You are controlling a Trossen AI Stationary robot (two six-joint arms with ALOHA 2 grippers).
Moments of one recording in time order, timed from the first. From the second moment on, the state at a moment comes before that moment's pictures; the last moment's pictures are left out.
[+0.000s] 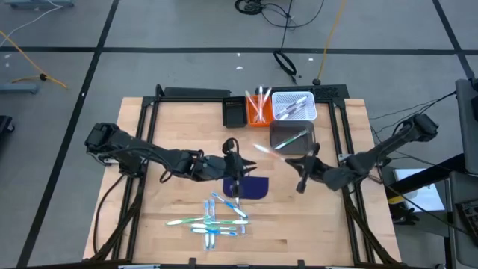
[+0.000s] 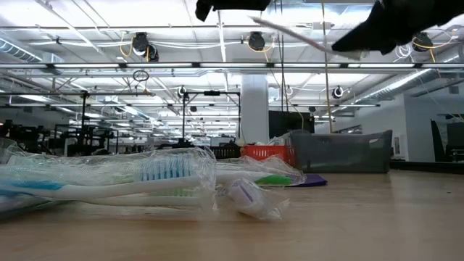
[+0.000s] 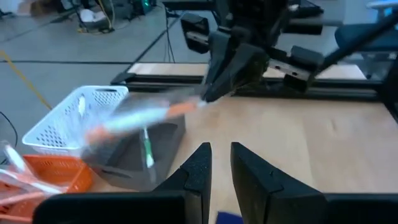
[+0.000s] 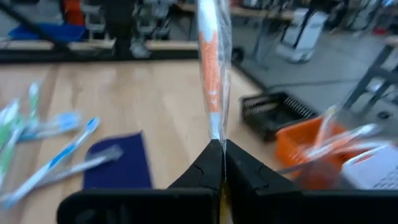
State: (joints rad) left arm -0.24 1.62 1.23 0.04 -0.45 -0.07; right arm 0.52 0.93 0.51 -0.01 0.89 0.24
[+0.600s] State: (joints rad) left arm -0.15 1.62 1.23 0.21 -0.36 -0.01; right arm 0.52 0.91 0.51 0.25 0.89 -0.06
